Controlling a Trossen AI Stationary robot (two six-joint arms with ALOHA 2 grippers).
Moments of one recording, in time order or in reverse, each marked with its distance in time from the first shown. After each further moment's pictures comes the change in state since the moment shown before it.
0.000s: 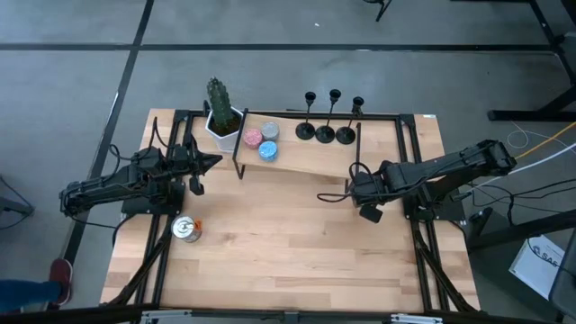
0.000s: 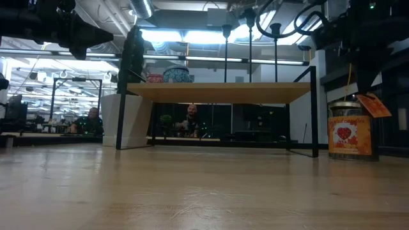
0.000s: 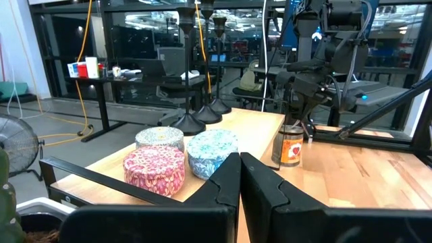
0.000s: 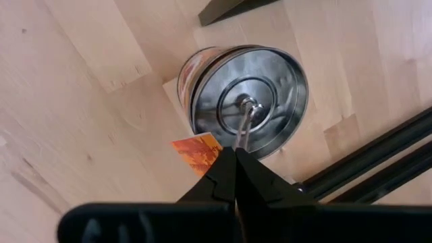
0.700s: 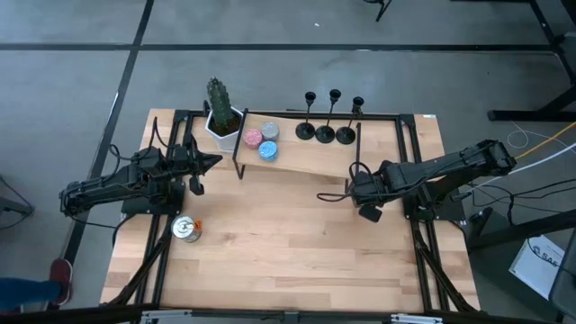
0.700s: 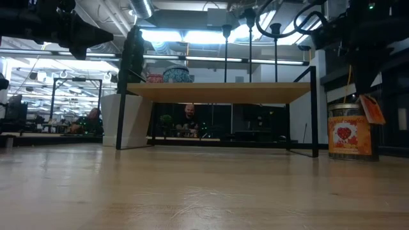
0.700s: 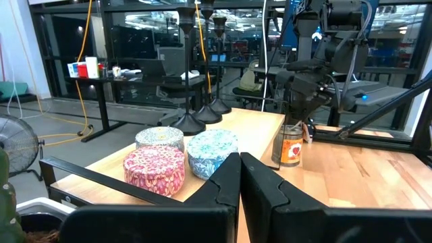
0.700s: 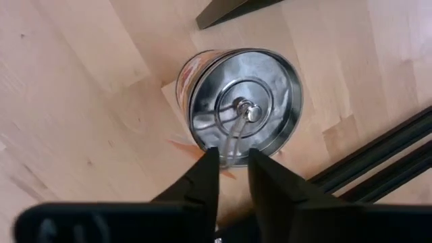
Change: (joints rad) left arm 0.000 0.000 0.000 0.000 0.000 0.000; right arm 0.000 0.000 0.000 0.003 0.013 0.015
